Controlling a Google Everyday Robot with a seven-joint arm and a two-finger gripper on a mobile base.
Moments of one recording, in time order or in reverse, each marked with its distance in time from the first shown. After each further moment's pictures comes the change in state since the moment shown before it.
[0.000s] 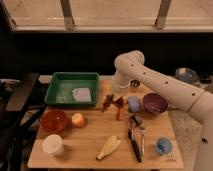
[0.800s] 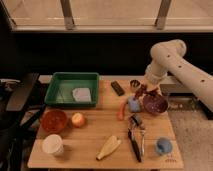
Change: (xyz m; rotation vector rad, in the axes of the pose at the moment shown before) arm 0.169 0.086 -0.087 0.016 0.197 0.358
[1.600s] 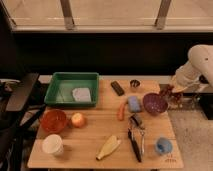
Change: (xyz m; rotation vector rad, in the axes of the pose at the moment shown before) arm 0.112 0.038 0.004 0.060 -0.030 0.179
